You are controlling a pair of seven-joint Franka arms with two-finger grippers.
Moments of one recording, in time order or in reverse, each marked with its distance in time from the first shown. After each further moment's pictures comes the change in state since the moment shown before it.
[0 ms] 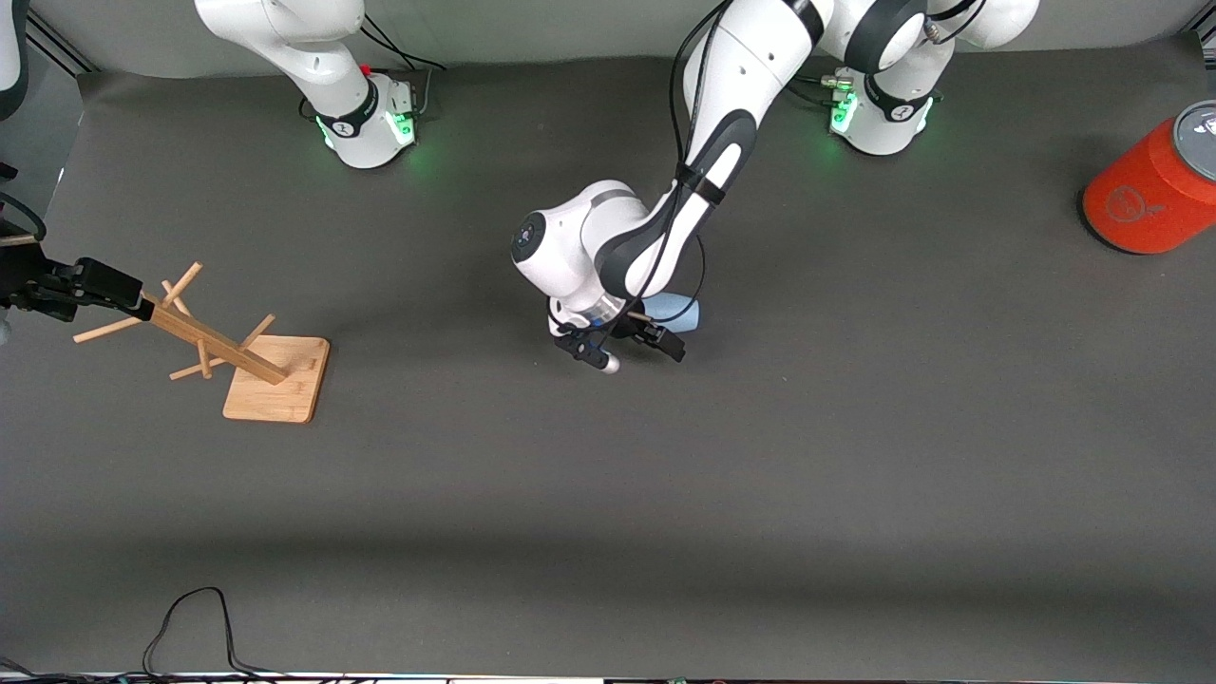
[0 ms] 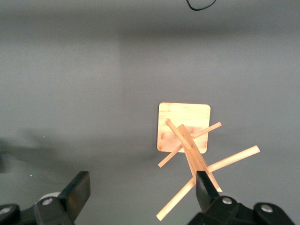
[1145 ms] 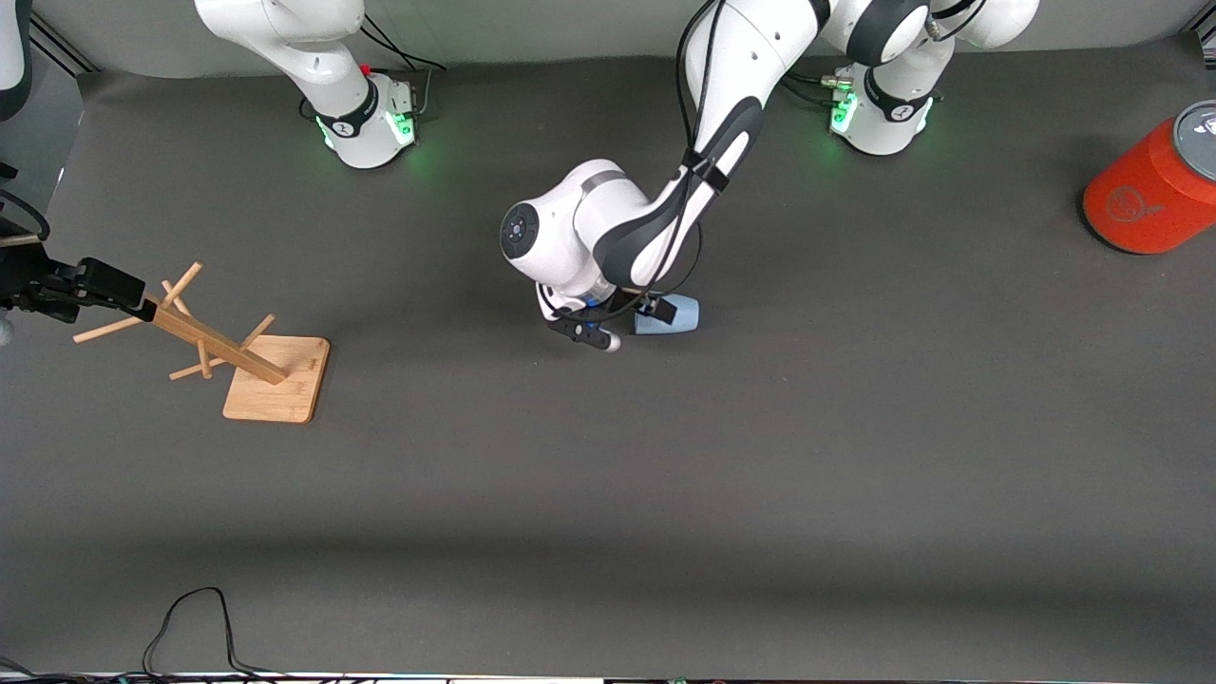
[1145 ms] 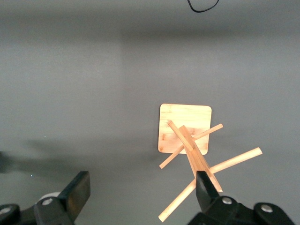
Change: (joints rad) left arm 0.000 -0.031 -0.019 0.059 -0.251 -0.137 -0.082; right arm 0.000 0.000 0.006 0.001 0.000 0.004 0.000
